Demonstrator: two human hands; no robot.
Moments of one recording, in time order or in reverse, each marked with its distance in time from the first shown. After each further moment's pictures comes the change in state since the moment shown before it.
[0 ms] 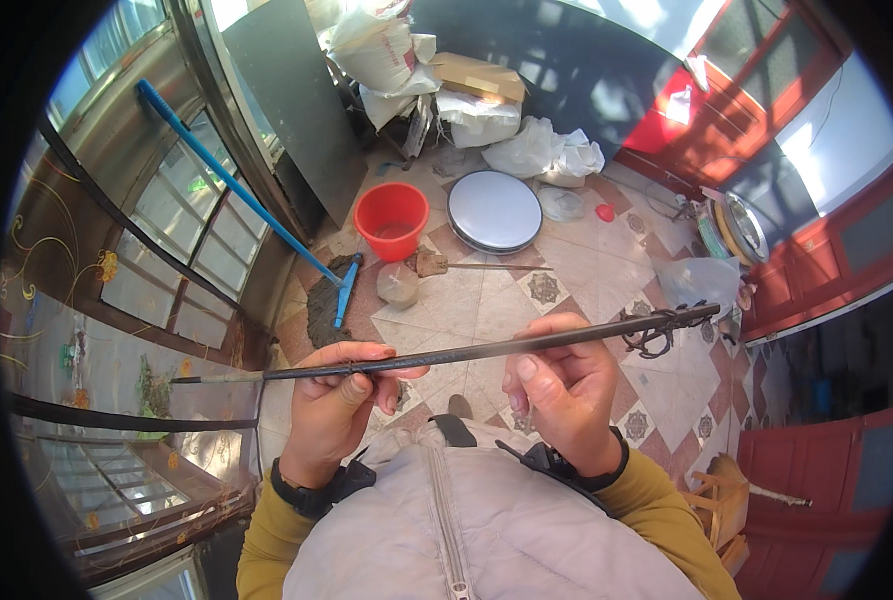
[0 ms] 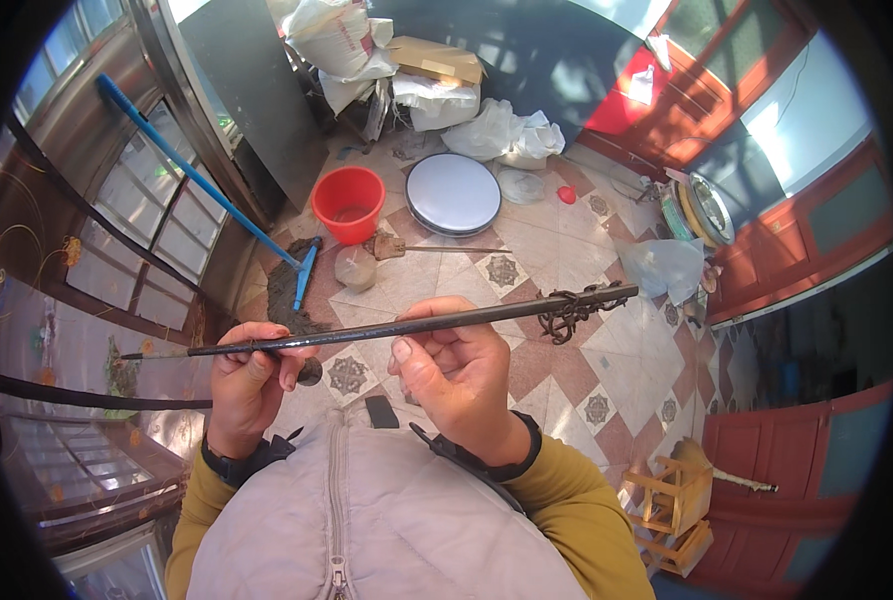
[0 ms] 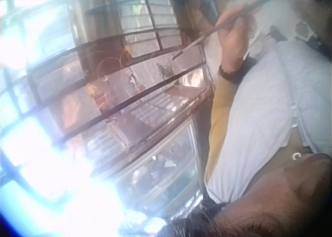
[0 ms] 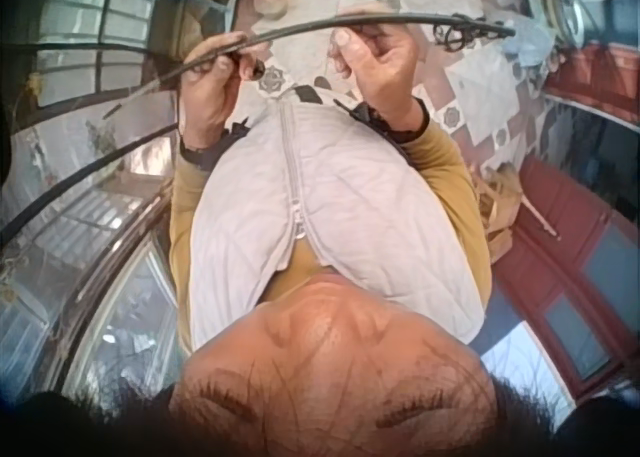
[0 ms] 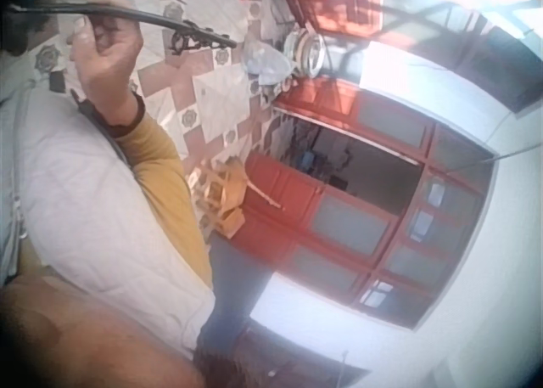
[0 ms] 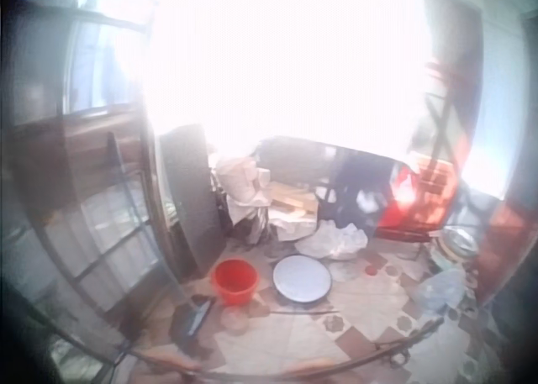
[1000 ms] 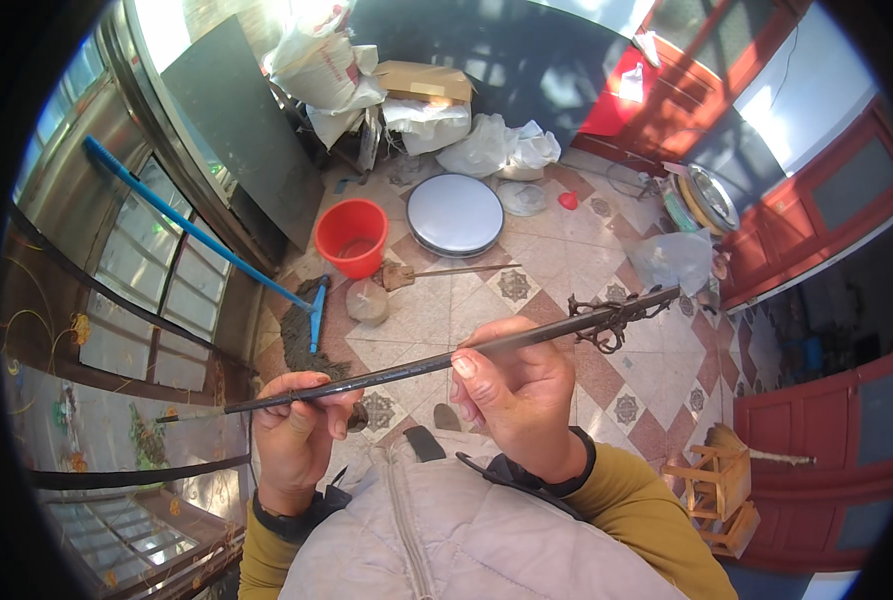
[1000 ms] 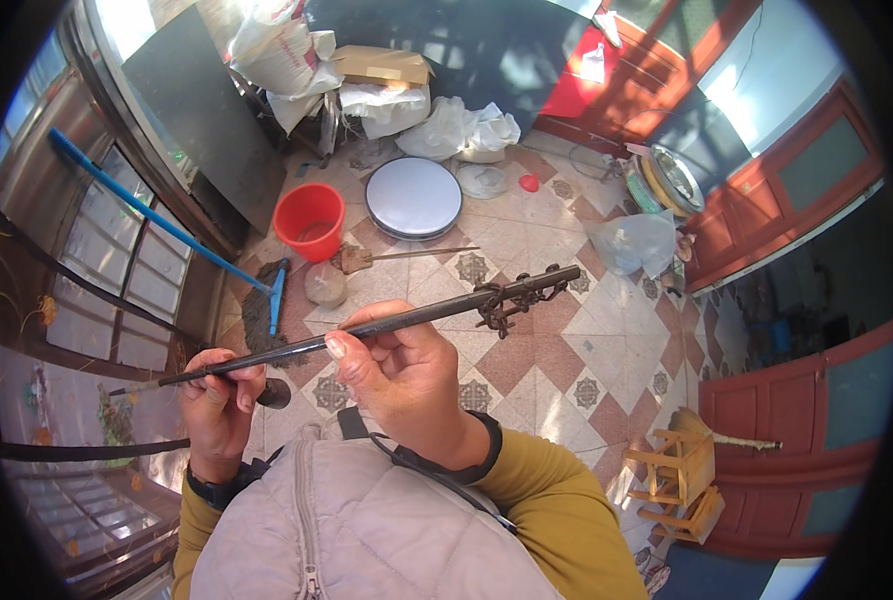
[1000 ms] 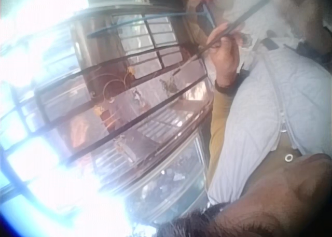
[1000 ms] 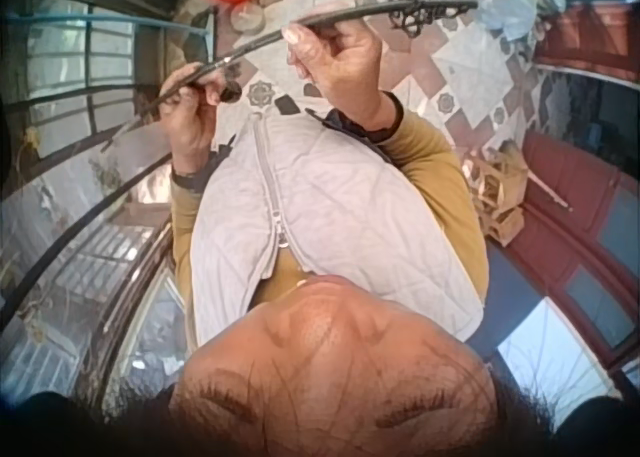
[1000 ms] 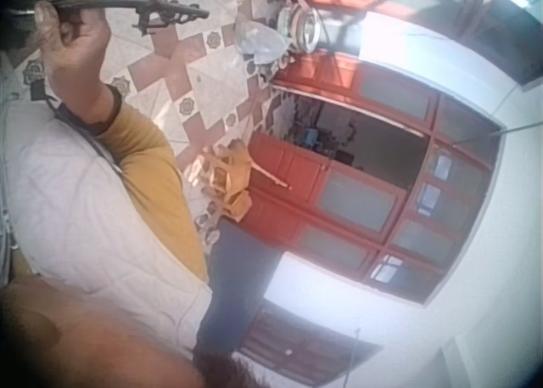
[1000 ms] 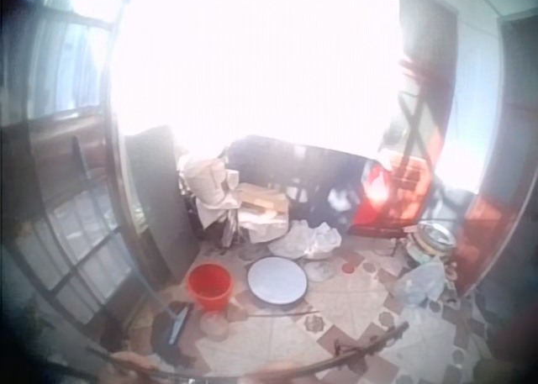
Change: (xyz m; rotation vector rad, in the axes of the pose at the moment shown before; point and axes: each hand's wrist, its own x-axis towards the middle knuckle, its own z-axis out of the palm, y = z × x) left_hand 0.018 -0.003 0.002 0.053 0.061 0.006; right_hand 0.022 0.001 0.006 -0.030 0.175 -0.107
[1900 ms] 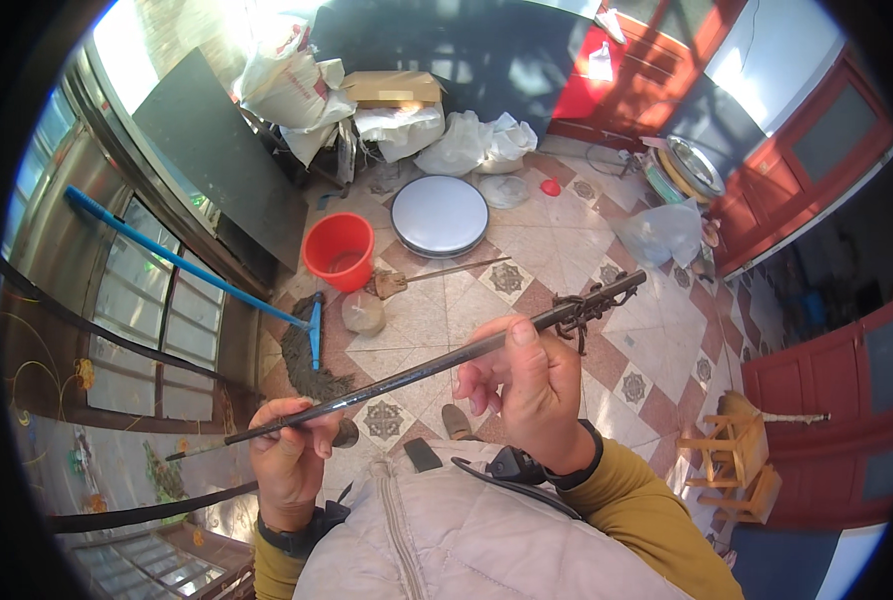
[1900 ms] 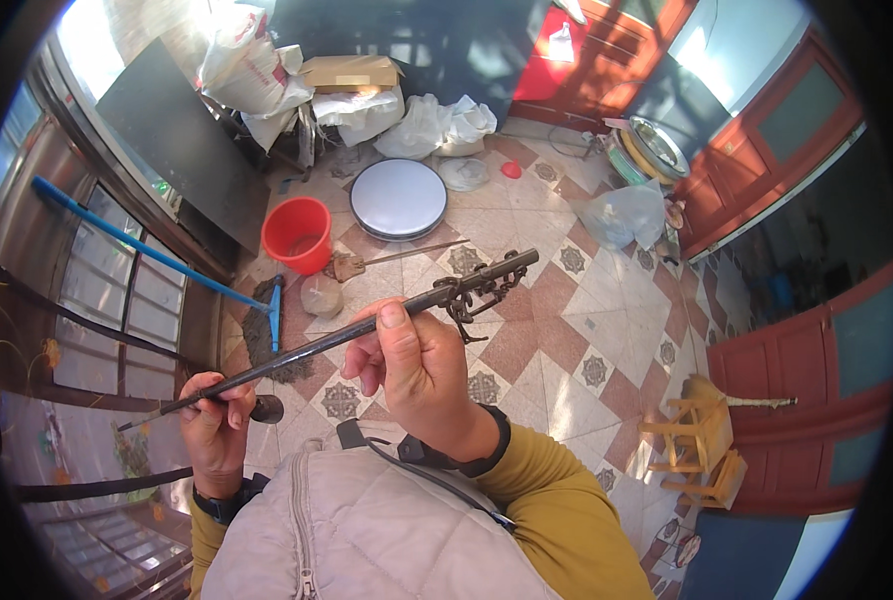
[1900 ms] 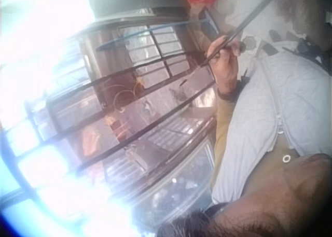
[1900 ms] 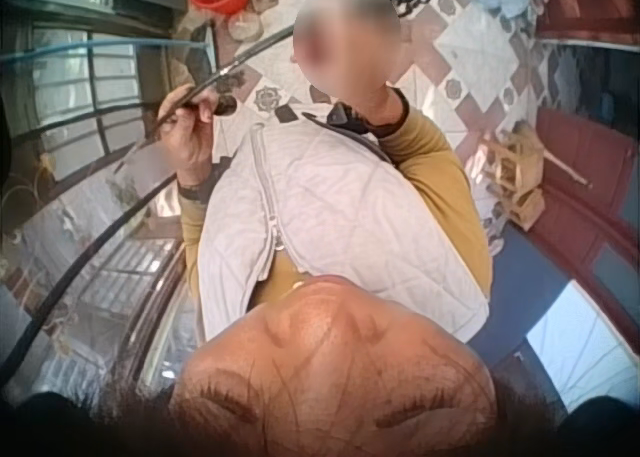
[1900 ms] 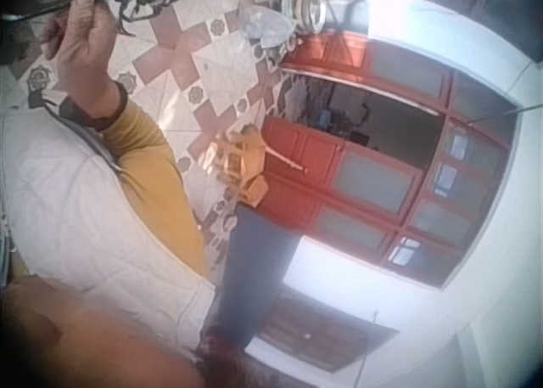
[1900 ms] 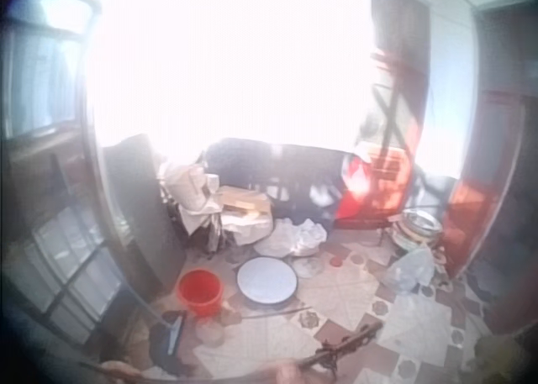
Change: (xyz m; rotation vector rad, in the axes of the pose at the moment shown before) left_hand -0.010 0.006 -0.012 -0.018 -0.030 -0.060; right_hand -0.008 -0.017 -0.015 -0.223 0.101 0.077
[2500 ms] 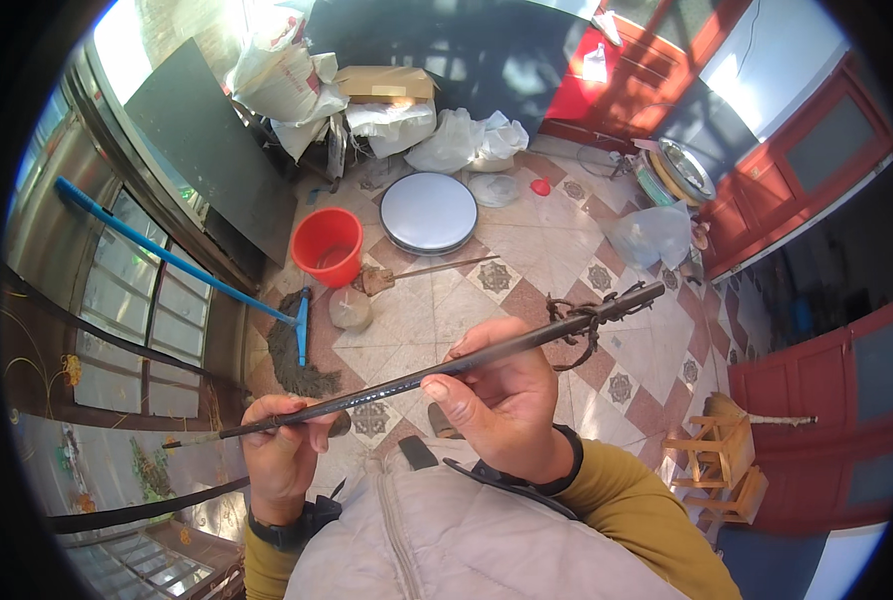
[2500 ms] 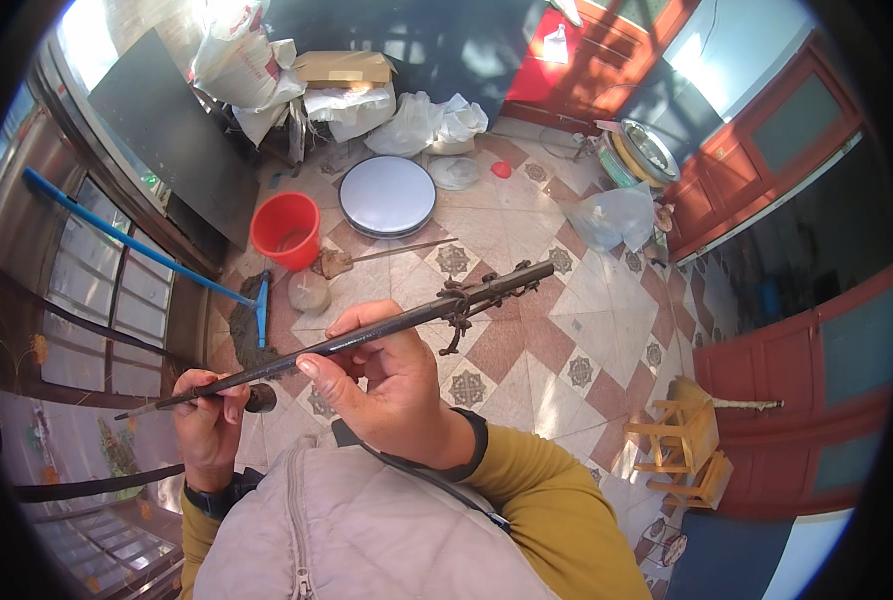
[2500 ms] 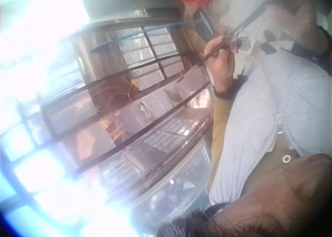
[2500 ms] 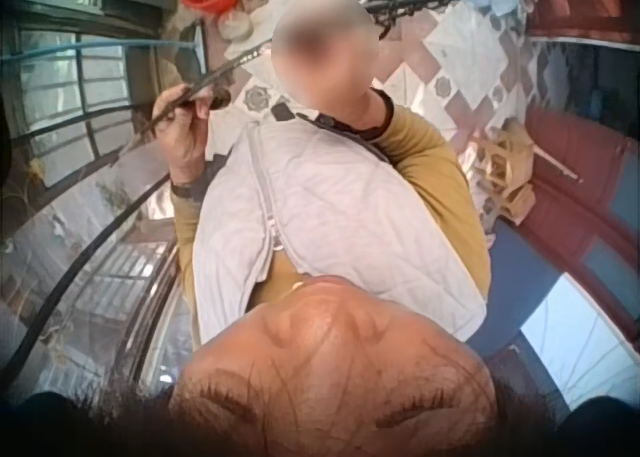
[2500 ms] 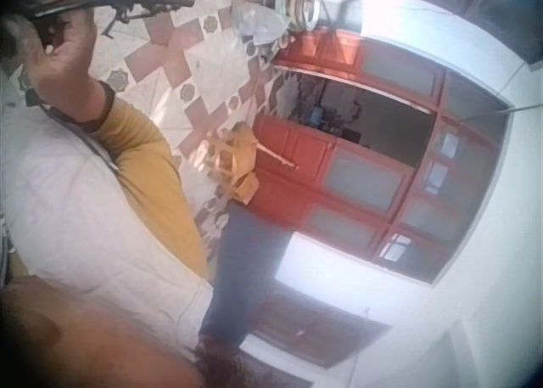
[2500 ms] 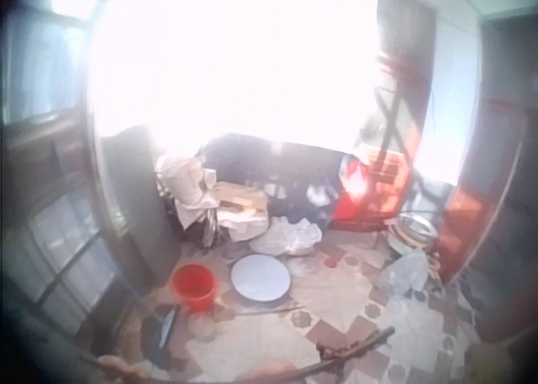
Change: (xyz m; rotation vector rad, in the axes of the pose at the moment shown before) left_hand 0.006 -0.008 -0.006 -0.019 -0.025 0.021; right_hand -0.003 0.016 0.015 0.144 -0.105 -0.237
